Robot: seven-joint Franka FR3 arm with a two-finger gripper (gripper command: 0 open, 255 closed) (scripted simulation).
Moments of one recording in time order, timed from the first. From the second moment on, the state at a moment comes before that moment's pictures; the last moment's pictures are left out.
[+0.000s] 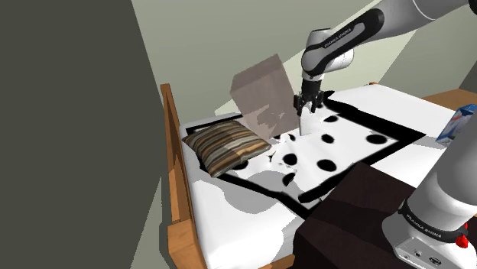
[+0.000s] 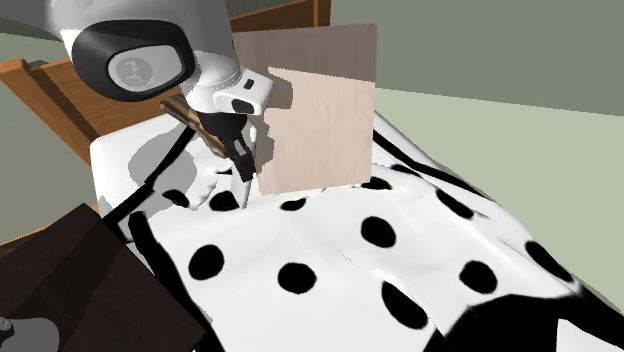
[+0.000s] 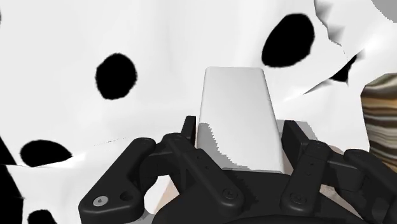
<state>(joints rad) -0.06 0.02 -0.21 -2.24 0.00 2.25 0.10</state>
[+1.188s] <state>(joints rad) 0.17 -0.04 0.03 -2.31 0.00 2.26 0.56</state>
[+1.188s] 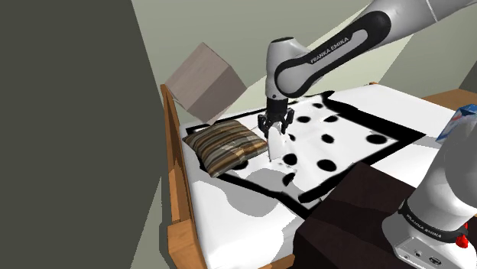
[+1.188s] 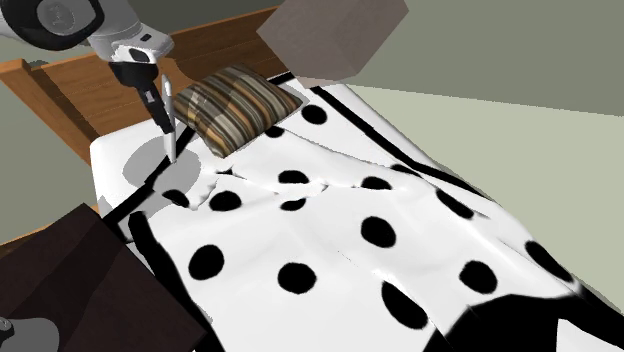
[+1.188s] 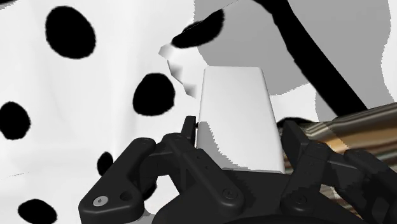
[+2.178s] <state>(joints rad) 0.30 0.11 0.16 -2.18 -0.02 2.28 0.83</state>
